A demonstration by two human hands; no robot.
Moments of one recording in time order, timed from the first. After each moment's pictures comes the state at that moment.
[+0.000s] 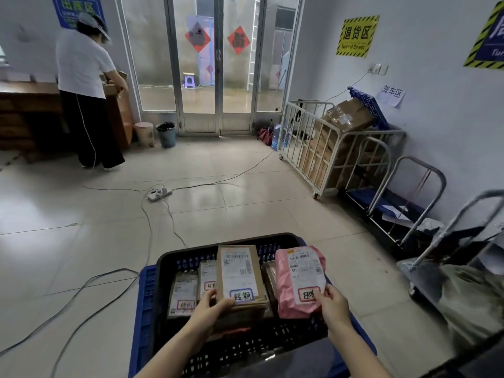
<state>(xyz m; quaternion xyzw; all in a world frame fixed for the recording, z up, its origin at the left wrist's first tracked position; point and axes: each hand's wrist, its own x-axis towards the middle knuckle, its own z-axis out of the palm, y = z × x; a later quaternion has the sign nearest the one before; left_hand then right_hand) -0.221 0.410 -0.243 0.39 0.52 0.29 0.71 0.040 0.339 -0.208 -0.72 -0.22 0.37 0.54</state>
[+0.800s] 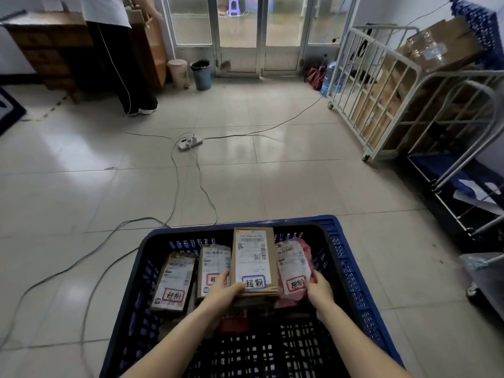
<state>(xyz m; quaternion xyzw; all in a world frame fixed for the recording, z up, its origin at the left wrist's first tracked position) -0.137 0.499 -0.296 0.34 0.62 0.24 0.66 0.090 0.497 -0.325 -0.77 -0.28 0.48 0.33</state>
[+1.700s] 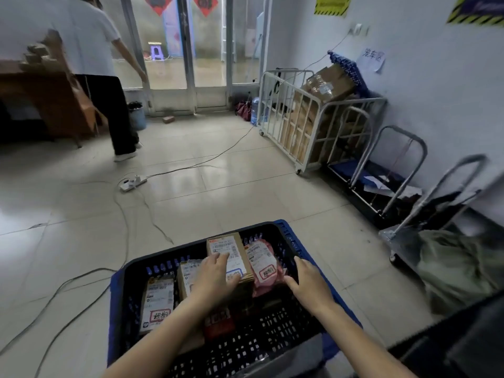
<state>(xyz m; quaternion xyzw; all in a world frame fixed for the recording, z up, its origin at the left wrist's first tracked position) -0.135 0.477 -0.198 0.81 0.53 0.07 0.24 0.073 0.390 -0.205 -0.81 -0.54 0.17 0.17</state>
